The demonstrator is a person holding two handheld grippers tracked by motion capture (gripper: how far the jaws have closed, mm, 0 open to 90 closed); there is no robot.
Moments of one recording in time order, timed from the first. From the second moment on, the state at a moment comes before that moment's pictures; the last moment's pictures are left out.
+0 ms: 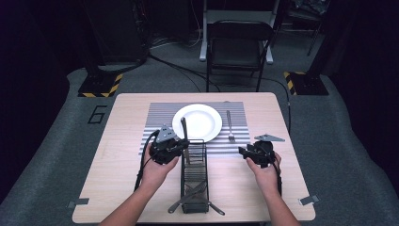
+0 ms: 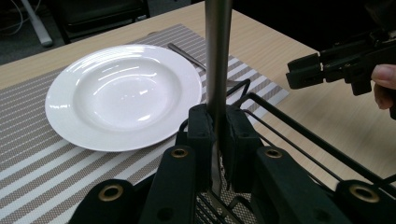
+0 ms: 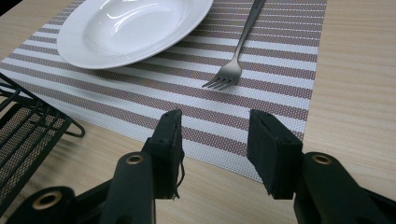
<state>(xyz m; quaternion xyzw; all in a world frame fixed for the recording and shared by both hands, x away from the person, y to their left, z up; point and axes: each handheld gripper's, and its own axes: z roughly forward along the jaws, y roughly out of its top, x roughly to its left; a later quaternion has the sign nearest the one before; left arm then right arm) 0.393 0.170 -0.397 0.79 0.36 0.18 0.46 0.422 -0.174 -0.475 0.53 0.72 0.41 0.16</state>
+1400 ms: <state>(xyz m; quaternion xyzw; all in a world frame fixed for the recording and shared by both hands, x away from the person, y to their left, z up) 0.391 0.176 -0.331 0.73 0.35 0.21 0.55 0.423 -0.175 -0.476 0.53 0.72 0.42 0.16</state>
